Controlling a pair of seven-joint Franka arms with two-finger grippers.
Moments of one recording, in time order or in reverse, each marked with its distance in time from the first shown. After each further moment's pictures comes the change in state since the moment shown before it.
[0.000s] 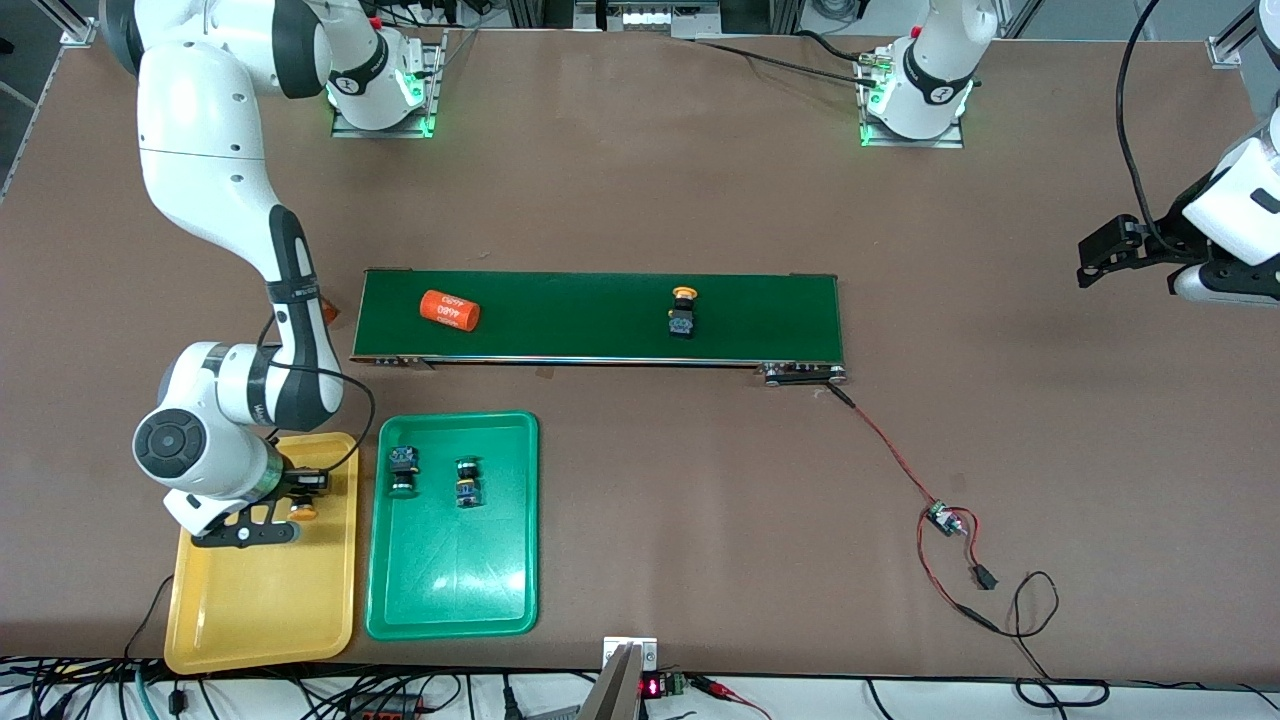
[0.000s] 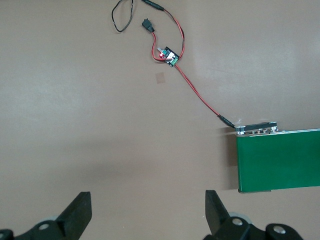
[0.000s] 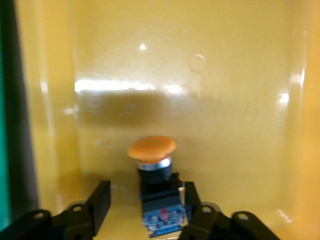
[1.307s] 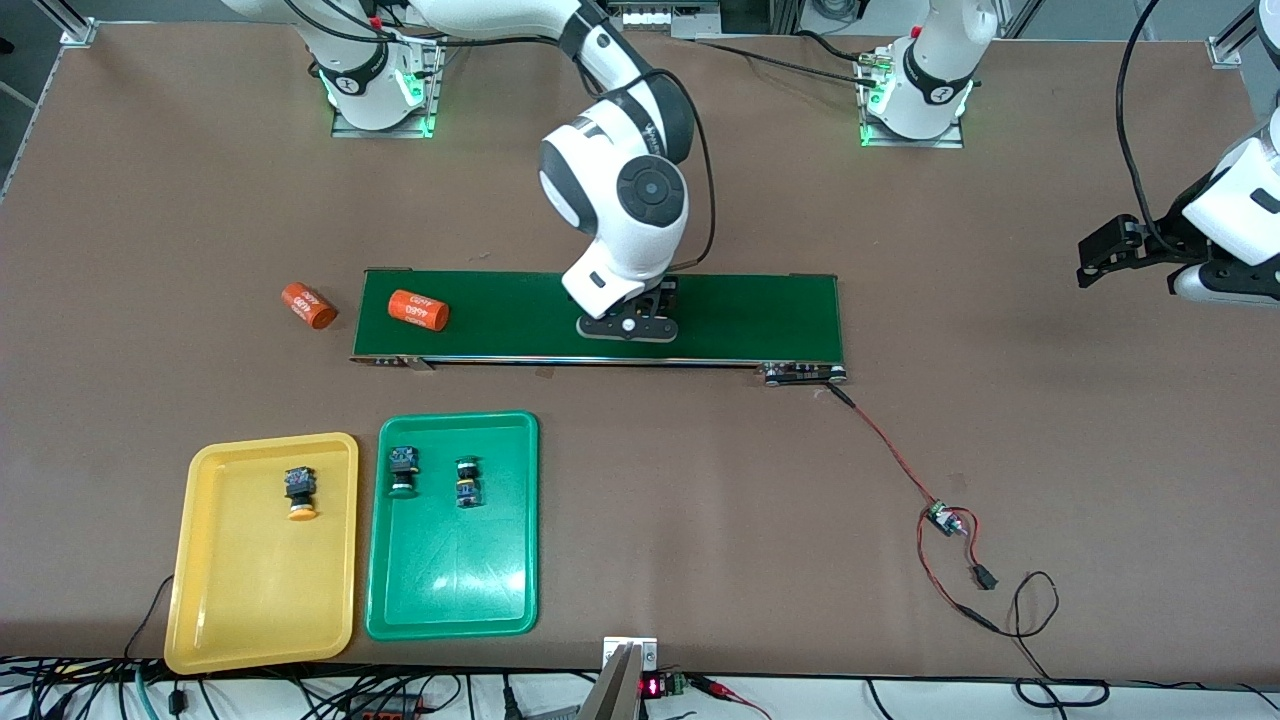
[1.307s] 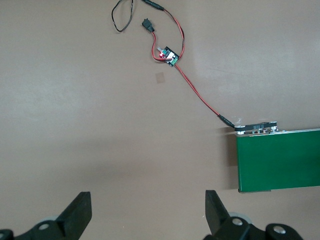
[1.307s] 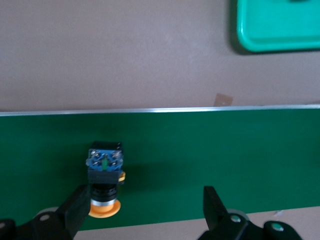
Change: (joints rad) left arm 0.000 0.000 0.000 0.000 0.000 -0.001 0.000; right arm 0.738 -0.192 0.017 -0.006 0.003 -0.372 0.837
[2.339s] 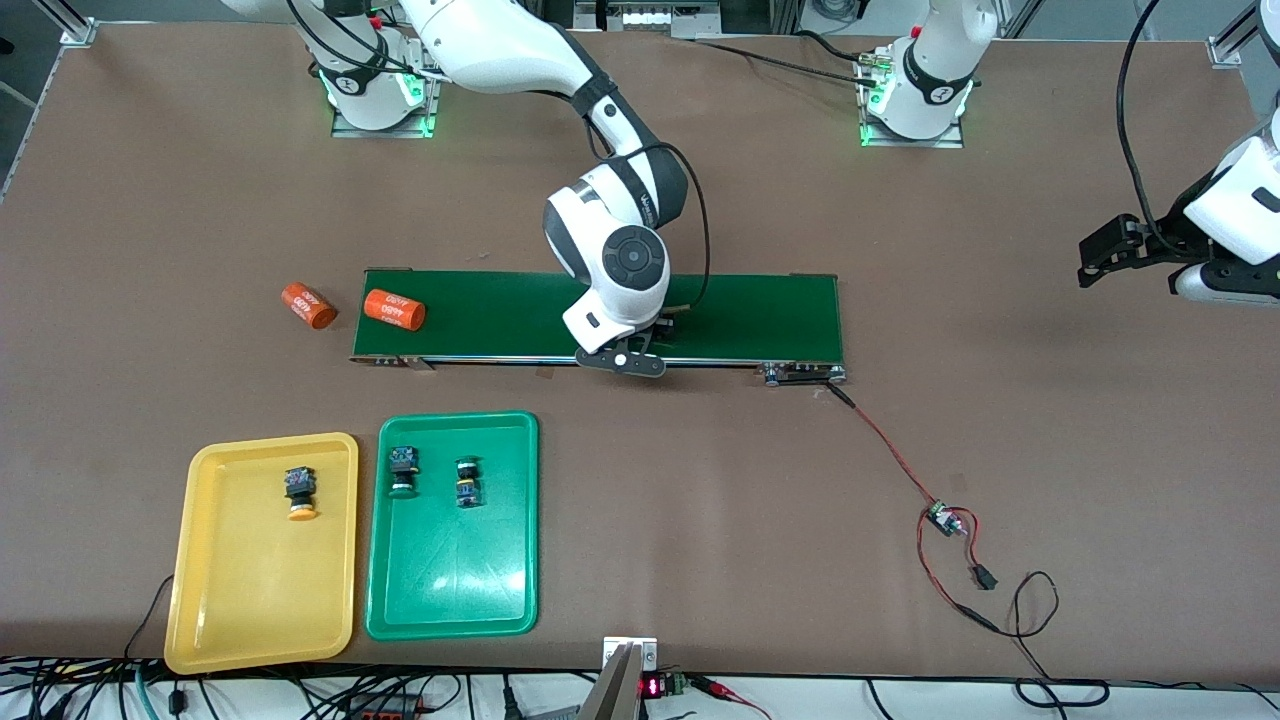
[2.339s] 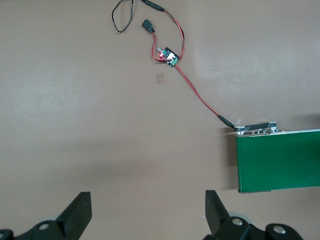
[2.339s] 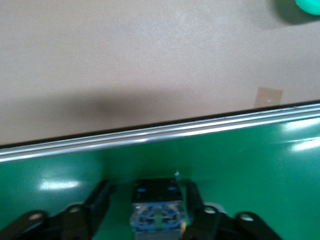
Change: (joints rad) left arm 0.000 0.000 0.000 0.002 0.000 -0.002 0.000; right arm -0.036 0.116 -0.017 -0.007 0.185 0.131 0.008
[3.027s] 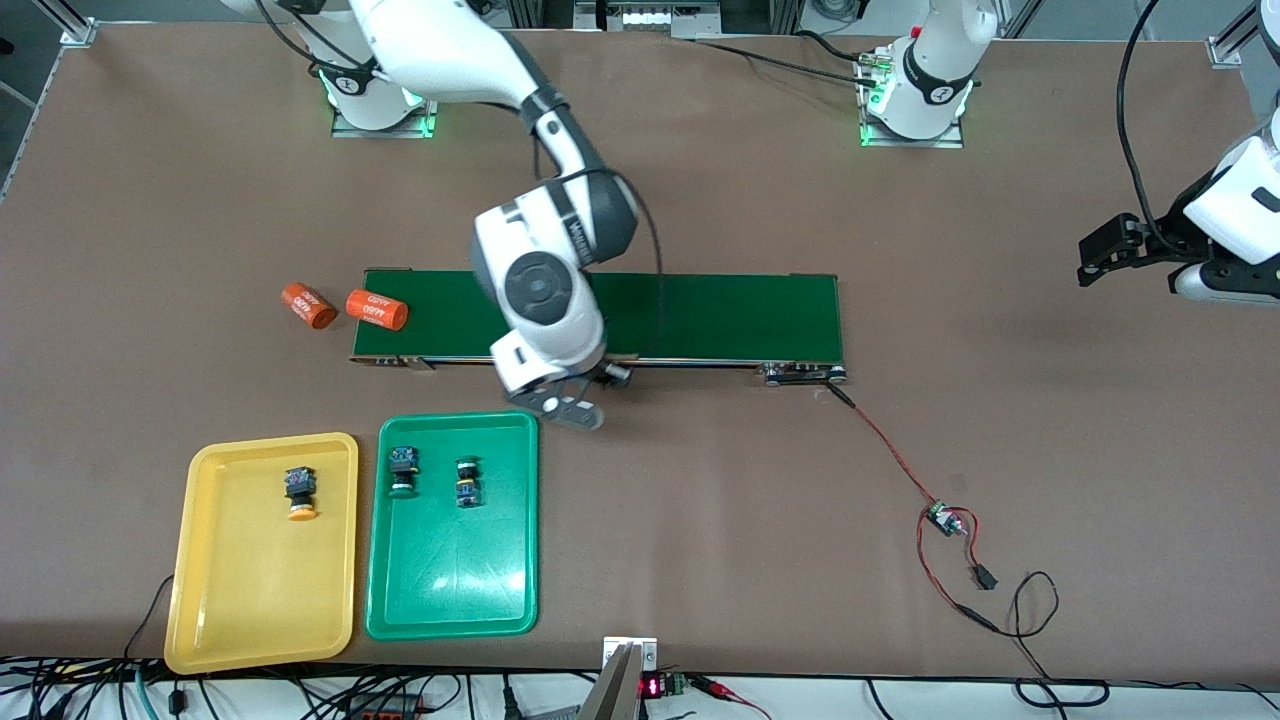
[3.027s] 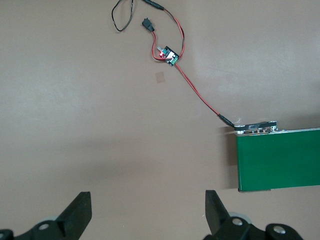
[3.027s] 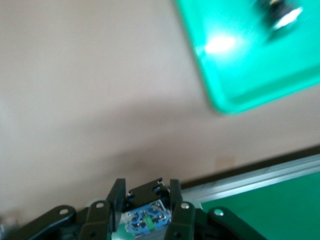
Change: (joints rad) left arm 0.000 0.000 0.000 0.001 0.000 -0.003 0.000; right arm -0.117 -0.025 -0.117 0.081 0.058 0.005 -0.009
